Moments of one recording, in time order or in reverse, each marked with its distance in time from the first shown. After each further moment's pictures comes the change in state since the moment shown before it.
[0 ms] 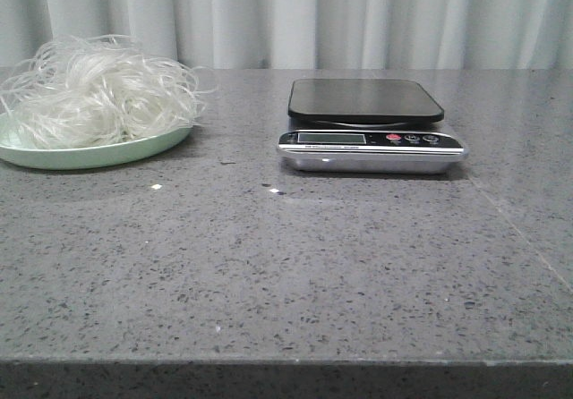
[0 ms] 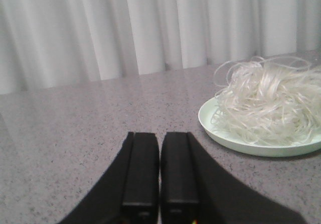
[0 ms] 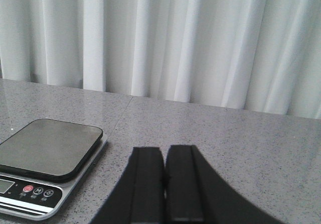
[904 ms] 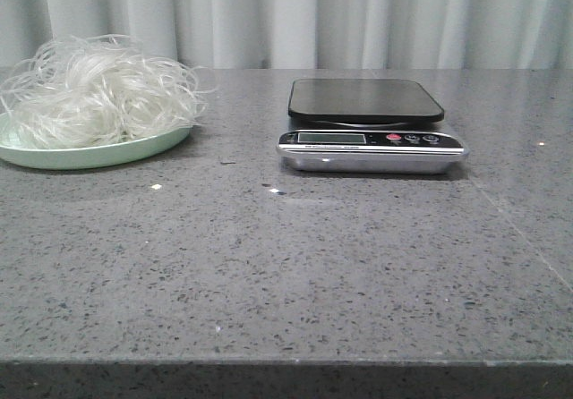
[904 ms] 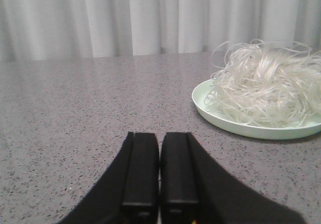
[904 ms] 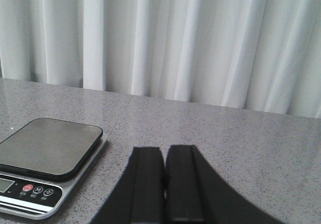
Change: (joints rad) left arm 0.000 -0.014 0.044 -0.020 0.007 -0.053; right arm 0.000 0.000 0.000 0.000 0.000 0.000
